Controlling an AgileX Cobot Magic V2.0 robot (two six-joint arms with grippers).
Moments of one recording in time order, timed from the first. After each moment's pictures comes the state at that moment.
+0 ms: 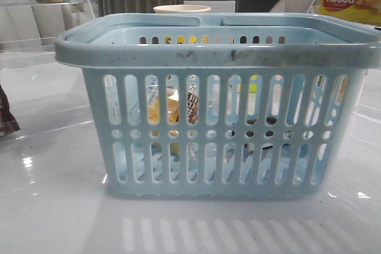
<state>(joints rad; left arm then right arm) -0.54 1.24 -1.33 -0.34 0.91 0.41 0.48 0.97 -1.02 0.03 0.79 0.06</state>
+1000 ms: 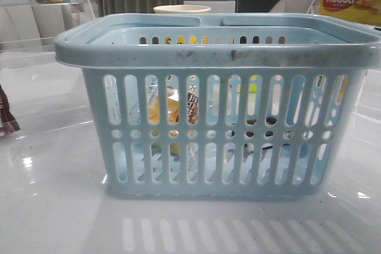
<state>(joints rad) -0.54 0.83 -0.95 0.00 0.93 0.10 0.48 0.72 -0.82 -0.01 0.82 0.06</state>
